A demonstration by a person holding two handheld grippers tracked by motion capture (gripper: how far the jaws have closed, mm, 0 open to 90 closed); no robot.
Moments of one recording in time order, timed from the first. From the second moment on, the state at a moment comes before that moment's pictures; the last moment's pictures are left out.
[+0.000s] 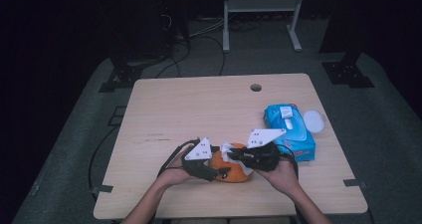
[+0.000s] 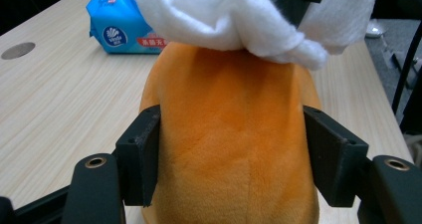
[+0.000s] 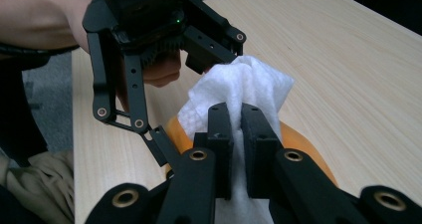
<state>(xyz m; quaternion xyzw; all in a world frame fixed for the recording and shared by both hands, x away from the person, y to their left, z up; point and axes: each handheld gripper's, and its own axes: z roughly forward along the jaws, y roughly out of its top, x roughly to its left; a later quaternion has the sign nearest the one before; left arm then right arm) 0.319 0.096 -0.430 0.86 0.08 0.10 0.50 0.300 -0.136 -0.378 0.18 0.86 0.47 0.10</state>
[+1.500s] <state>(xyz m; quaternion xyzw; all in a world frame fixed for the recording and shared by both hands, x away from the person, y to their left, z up) 0.315 0.086 -0.422 0.86 0.08 0.12 0.48 0.302 -0.116 -0.375 0.16 0.88 0.43 0.10</state>
